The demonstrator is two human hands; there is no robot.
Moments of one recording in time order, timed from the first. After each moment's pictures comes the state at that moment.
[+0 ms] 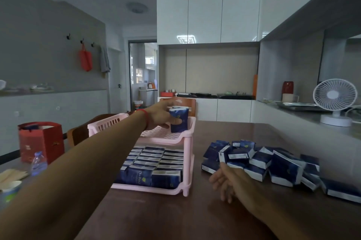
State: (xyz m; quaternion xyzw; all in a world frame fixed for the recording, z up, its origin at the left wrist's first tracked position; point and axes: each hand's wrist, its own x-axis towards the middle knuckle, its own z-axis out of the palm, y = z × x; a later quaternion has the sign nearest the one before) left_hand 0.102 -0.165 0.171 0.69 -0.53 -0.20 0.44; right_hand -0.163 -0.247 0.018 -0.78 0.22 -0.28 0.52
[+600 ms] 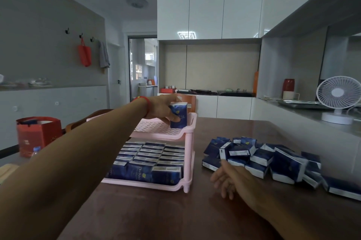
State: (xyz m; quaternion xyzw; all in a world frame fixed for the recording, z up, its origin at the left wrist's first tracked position) left_hand 0.102 -0.166 0.190 0.74 -0.56 -0.20 0.31; right_hand -0.163 -0.253 0.016 -0.79 0.21 -0.26 0.51
